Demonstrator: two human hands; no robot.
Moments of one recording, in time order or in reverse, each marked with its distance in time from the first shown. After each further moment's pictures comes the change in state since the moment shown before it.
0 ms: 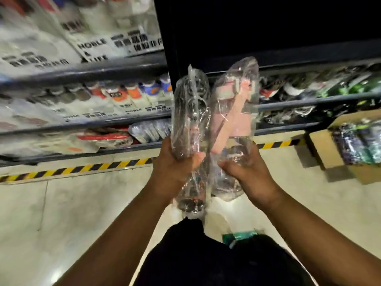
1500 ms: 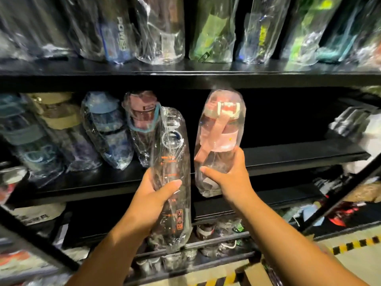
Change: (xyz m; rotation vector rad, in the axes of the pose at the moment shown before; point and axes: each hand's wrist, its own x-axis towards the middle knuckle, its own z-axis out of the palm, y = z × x) left_hand 0.126 0.307 0.356 -0.140 -0.136 0.366; right_hand 0.190 -0.333 -0.358 -0.180 0.221 -0.615
